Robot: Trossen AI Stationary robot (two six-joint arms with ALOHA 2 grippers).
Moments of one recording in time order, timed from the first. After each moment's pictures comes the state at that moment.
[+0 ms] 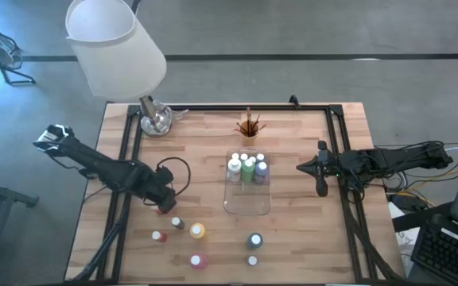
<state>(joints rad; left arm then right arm) -0.41 1.16 0.83 -1.07 -0.17 -1.18 0.17 0.38 0.35 -0.39 0.29 0.28</state>
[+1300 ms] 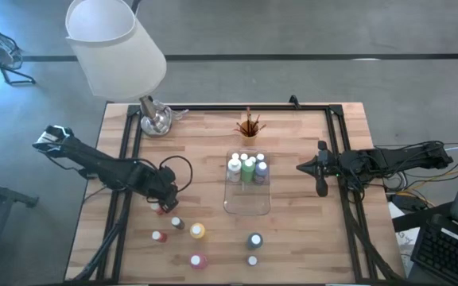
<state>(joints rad) -0.36 1.16 0.78 -0.99 -0.13 -1.12 0.17 0.38 0.35 -0.39 0.29 0.28</state>
